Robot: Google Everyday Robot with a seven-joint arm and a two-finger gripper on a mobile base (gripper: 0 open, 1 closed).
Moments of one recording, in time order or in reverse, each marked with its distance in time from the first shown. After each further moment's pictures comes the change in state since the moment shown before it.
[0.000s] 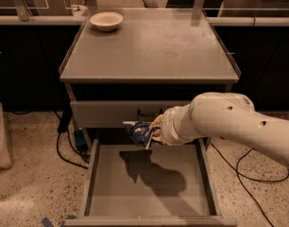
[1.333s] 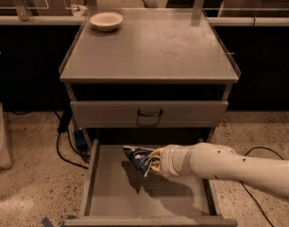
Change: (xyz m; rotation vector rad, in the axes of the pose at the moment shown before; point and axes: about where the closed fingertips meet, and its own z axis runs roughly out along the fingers) arm 0.057 0.079 0.102 0.010 -0.092 0.099
